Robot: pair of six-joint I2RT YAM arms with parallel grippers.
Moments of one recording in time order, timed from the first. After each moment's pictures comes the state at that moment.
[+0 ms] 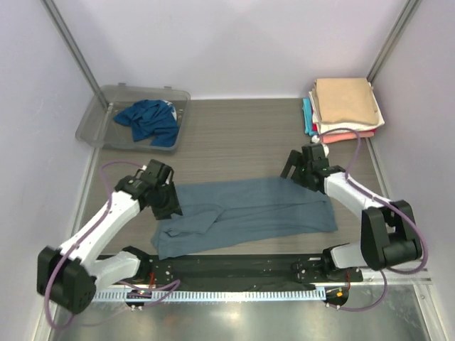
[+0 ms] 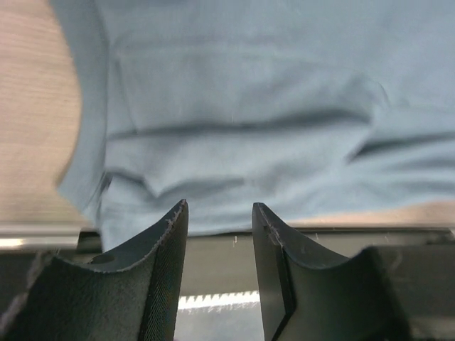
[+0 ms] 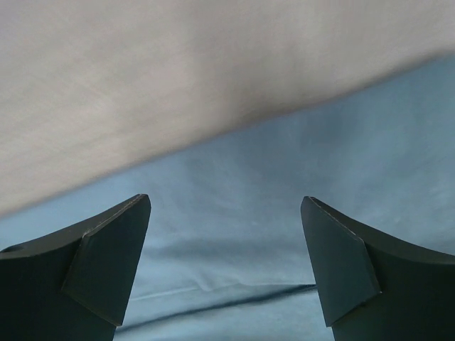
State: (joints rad) left arm -0.42 1.02 0.82 -0.98 0.04 -0.72; right arm 0.22 1.35 0.77 -0.28 0.07 0.61
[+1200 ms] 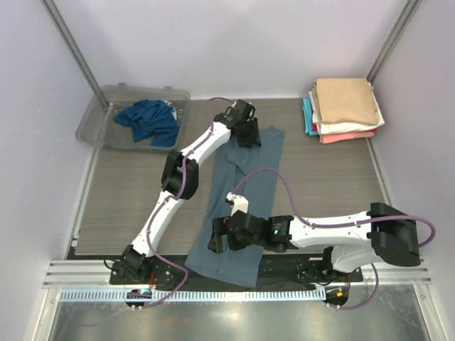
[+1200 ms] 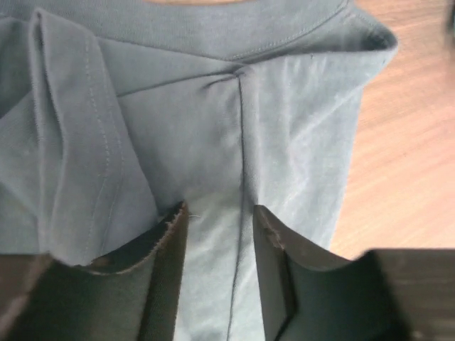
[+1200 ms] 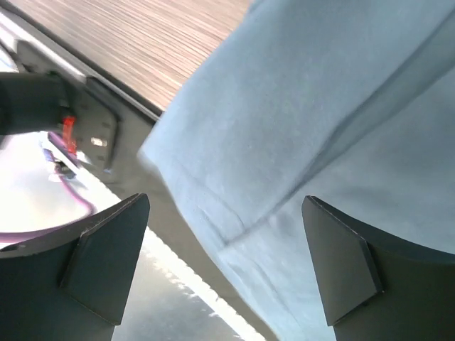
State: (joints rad) left arm -0.60 2.70 2.56 -0.74 0.16 -0.64; right arm 1.31 1.36 0.69 -0.10 0.15 1.00
